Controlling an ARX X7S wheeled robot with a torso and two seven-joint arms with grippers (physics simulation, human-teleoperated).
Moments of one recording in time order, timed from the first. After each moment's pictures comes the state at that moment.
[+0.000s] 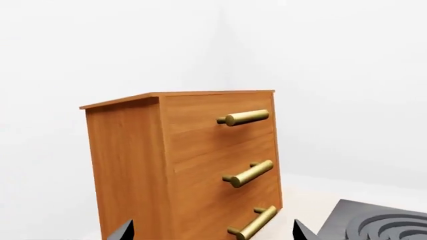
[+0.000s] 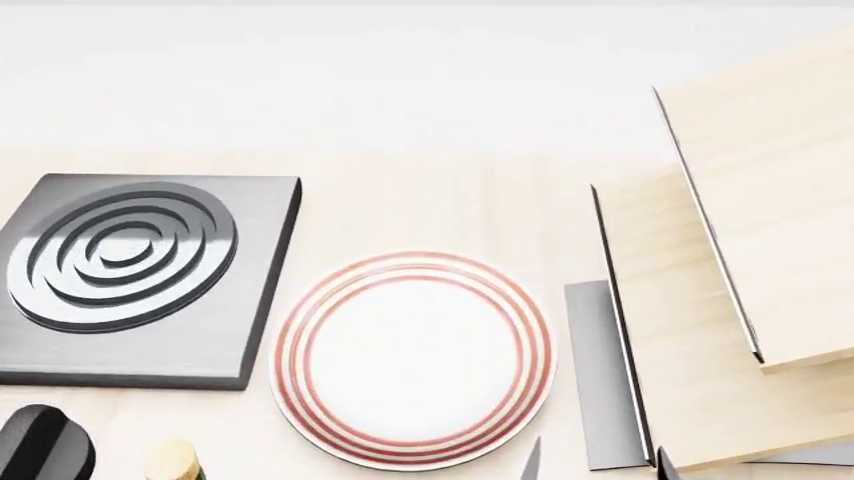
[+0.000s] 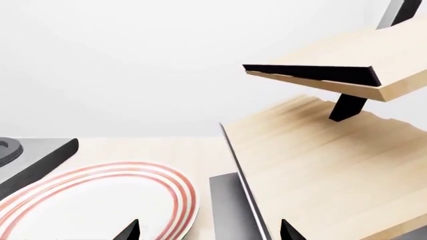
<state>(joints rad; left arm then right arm) 0.22 -0.45 -0.24 0.49 -0.24 -0.15 -0.65 -0.01 0.27 -0.26 -0.13 0.21 -0.05 0.36</state>
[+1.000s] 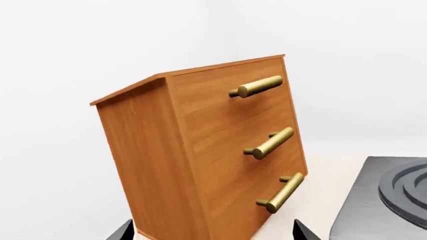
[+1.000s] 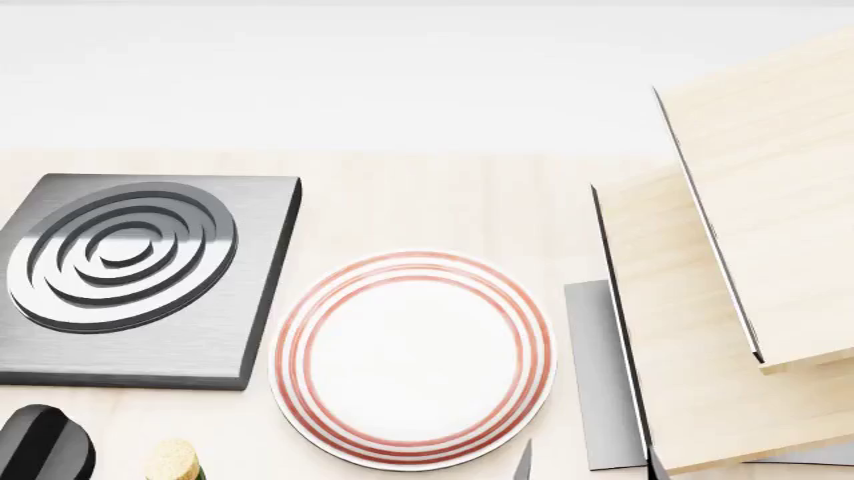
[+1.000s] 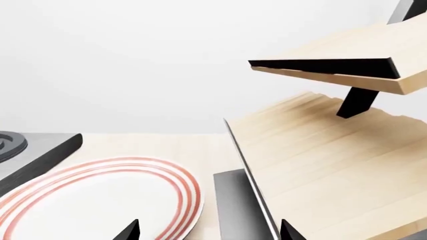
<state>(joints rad) 0.29 -0.52 -0.30 0.52 -0.25 -0.31 -0.65 0.00 0.28 -0.29 -0.10 0.21 -0.06 0.37</state>
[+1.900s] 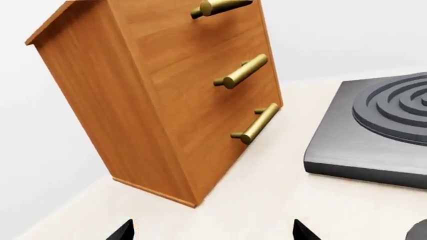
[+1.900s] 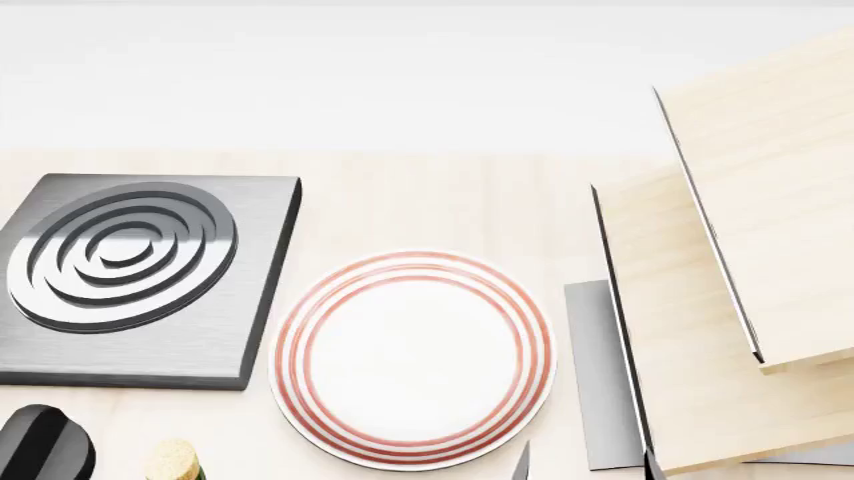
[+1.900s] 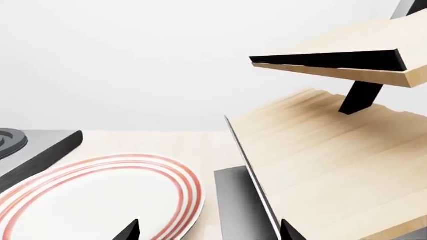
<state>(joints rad) 0.26 -0.56 -0.28 0.45 -0.37 -0.47 -0.58 0.01 0.28 -0.30 -0.09 0.22 -0.06 0.38</state>
